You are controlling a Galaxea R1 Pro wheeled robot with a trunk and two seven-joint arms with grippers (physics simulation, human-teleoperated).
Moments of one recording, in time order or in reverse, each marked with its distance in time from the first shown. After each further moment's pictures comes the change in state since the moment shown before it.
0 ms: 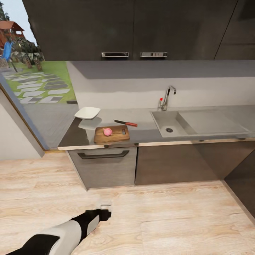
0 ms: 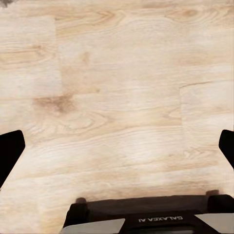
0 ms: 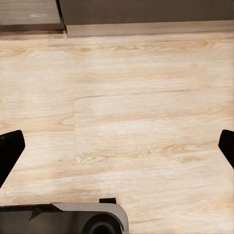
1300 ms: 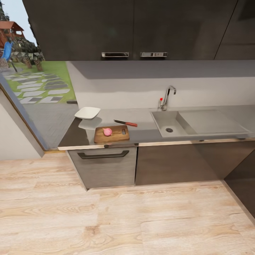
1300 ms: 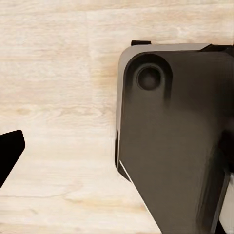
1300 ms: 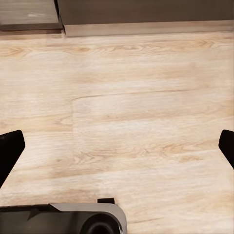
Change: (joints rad) left arm 0.607 0.163 0.010 0.075 0.021 -0.399 -0.004; right arm 0.000 -0.001 -0.001 -0.001 0.000 0.002 -0.005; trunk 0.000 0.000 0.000
